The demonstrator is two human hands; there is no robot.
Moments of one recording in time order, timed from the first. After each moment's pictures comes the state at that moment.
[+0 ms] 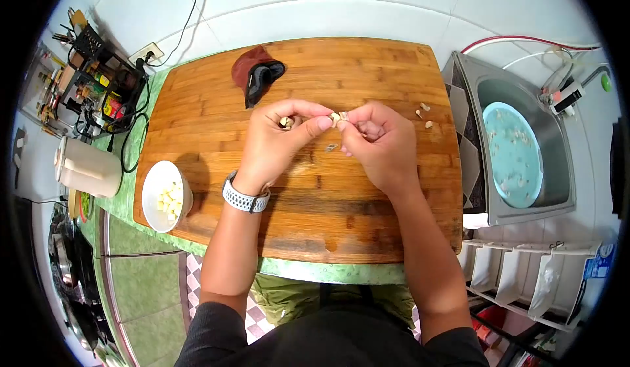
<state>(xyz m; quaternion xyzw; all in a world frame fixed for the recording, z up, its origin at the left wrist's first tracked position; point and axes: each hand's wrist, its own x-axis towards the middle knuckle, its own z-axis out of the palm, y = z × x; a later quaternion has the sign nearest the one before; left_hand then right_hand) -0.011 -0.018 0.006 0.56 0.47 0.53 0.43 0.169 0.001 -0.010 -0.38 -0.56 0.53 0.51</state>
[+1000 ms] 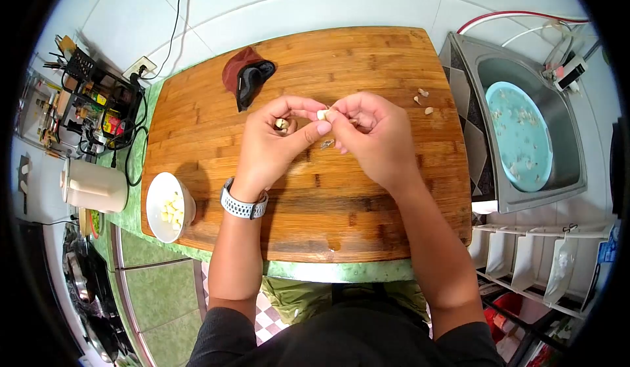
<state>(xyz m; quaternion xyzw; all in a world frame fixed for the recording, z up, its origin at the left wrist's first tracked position) -0.006 -0.017 0.005 0.61 0.51 0.48 0.38 0.170 0.005 -0.009 -0.36 -0.54 0.57 0.51</state>
